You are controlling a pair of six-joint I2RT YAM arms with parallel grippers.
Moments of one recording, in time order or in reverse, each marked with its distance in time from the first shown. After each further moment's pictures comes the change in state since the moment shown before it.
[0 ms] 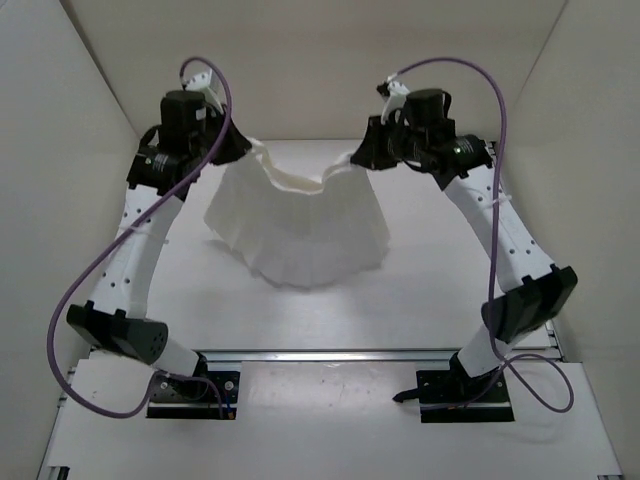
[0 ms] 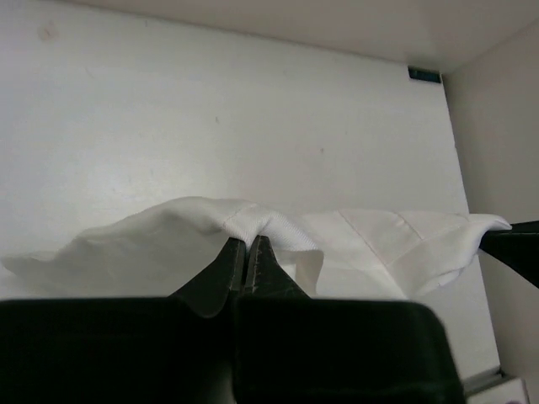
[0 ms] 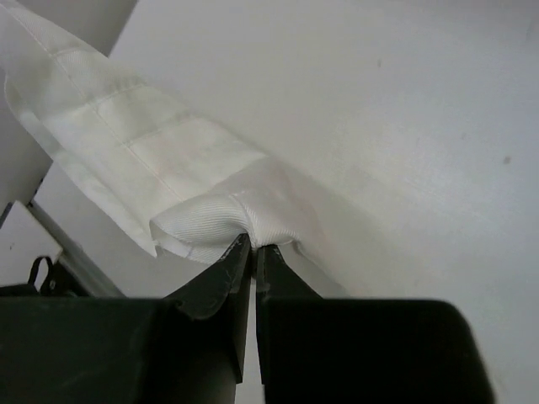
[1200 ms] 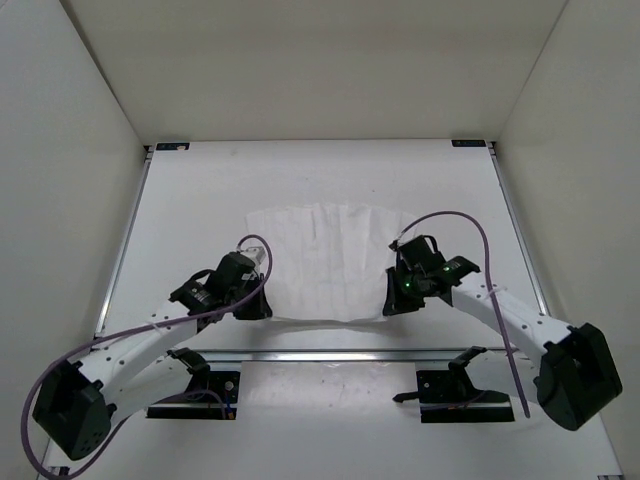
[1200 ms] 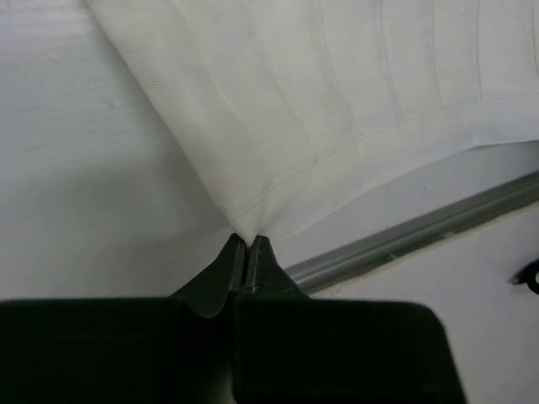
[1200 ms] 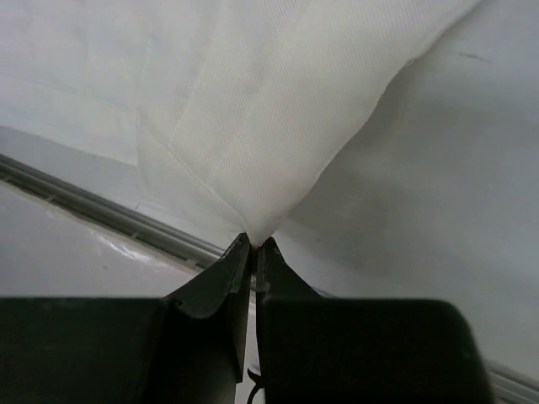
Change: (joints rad) left arm -0.342 -0.476 -1.183 0.223 0.010 -0.140; right arm 0.124 -0.392 -1.069 0.057 0.131 0.218
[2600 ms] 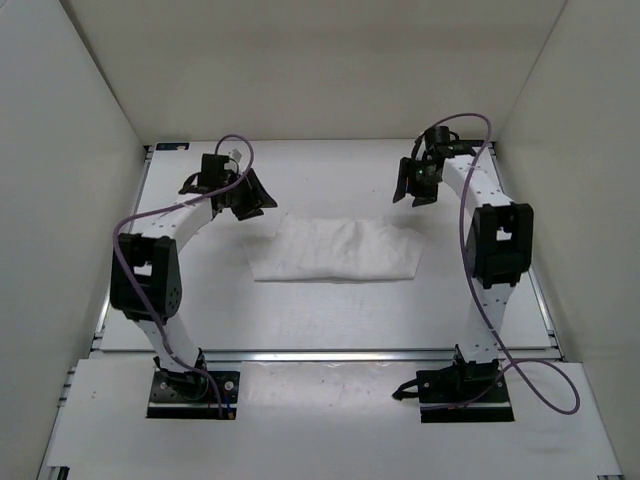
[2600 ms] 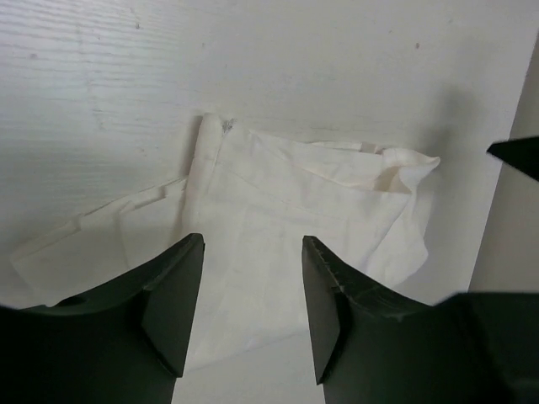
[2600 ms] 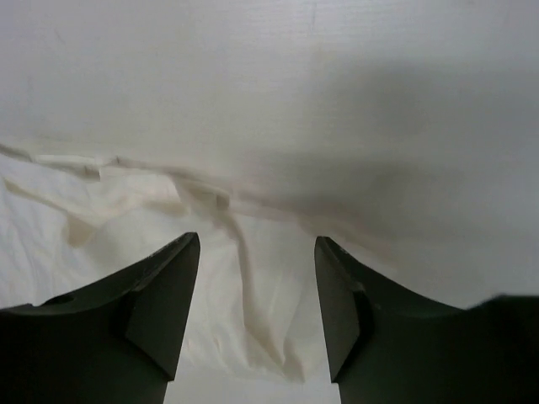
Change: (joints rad) left arm 0.464 0.821 0.731 0.235 0.317 -0.011; right arm -0.443 0.931 1.137 -0.166 0.005 -0.238
